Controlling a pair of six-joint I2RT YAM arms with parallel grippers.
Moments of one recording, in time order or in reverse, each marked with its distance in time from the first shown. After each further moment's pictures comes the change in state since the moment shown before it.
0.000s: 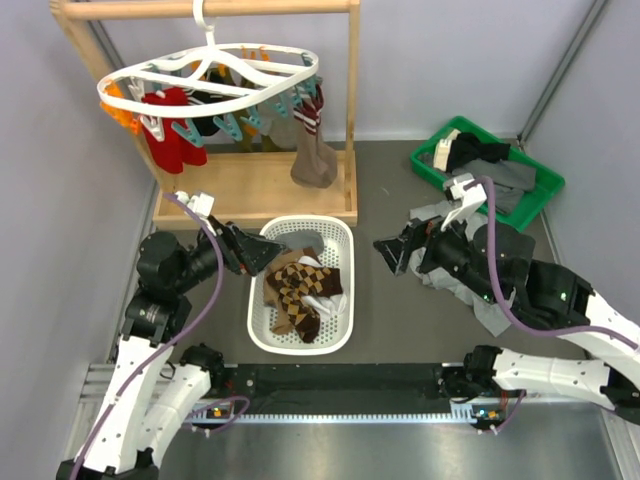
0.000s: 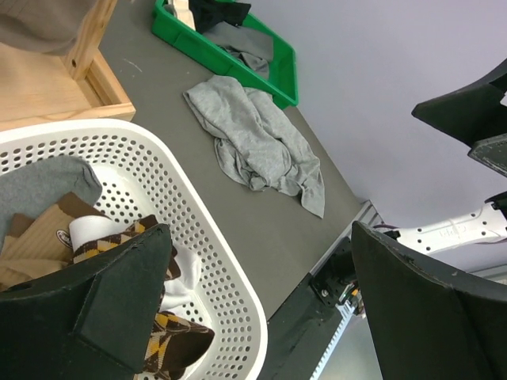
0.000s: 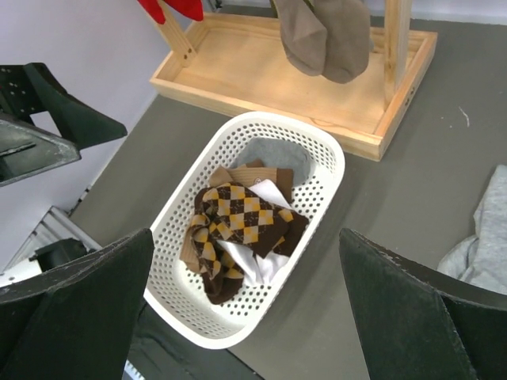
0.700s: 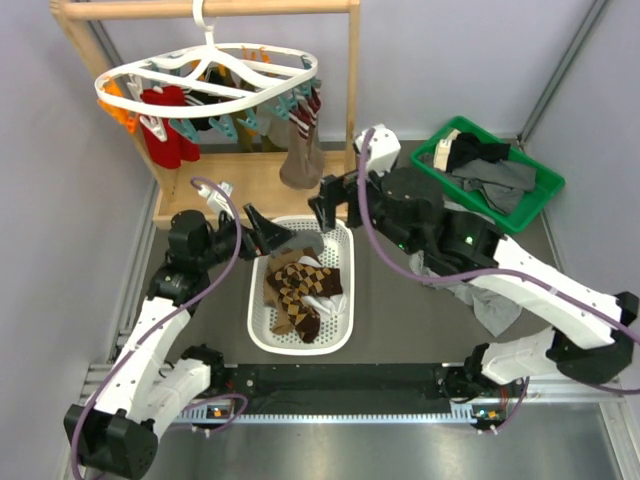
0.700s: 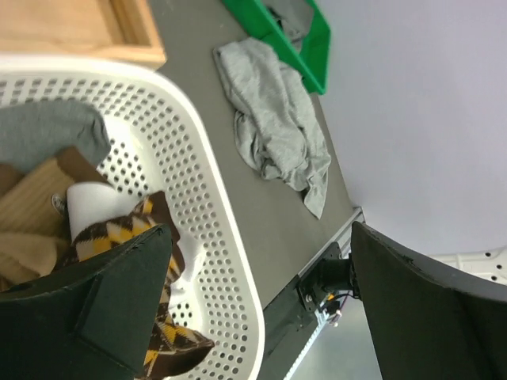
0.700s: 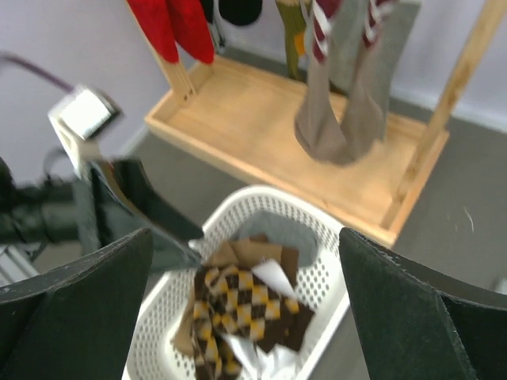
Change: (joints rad) left arm 0.000 0.232 -0.097 0.126 -0.021 -0.138; right arm 0.000 0.508 0.392 0.176 0.008 -0.193
